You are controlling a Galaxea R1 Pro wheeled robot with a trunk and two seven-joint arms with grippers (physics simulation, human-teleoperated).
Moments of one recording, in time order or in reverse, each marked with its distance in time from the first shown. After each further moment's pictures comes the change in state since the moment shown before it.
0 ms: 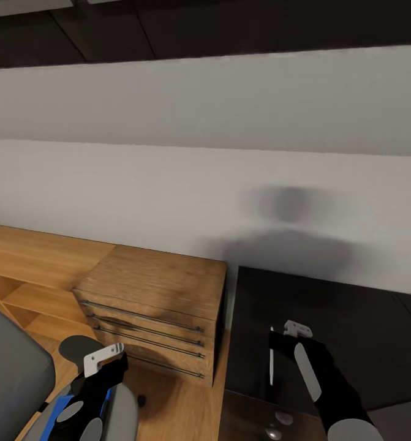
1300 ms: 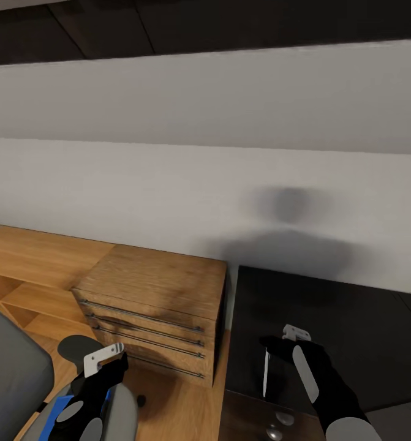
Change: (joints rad) left arm 0.000 0.000 0.000 0.000 0.001 0.000 0.000; right arm -0.009 0.001 0.000 0.056 0.005 -0.004 -0.001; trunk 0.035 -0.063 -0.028
